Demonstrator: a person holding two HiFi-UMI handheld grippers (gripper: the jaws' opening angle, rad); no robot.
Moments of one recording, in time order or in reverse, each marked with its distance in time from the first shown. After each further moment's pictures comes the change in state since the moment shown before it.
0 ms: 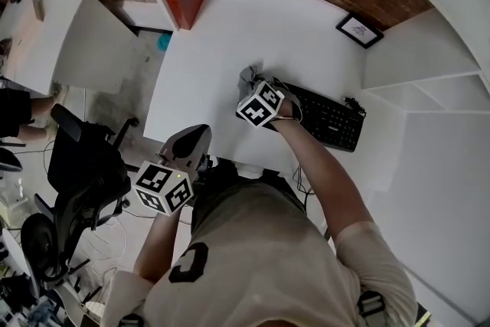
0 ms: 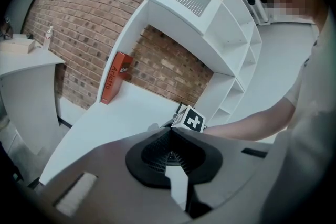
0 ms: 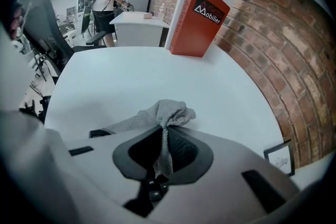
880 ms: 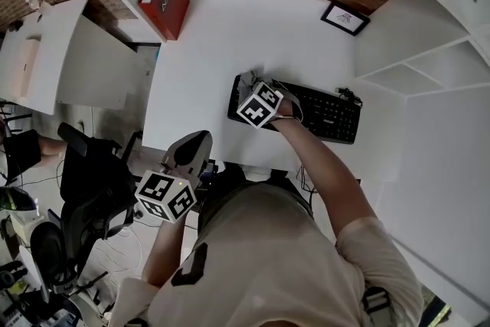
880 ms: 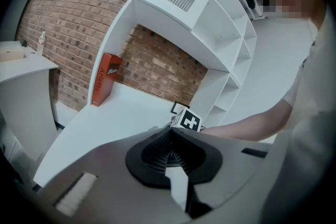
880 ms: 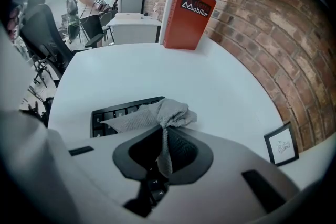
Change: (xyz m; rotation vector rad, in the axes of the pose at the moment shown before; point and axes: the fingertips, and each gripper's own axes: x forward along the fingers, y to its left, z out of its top) left arm 0.011 -0.040 0.000 0.052 0.011 -0.016; right arm -0.014 -0.013 -0.038 0.056 0.009 0.008
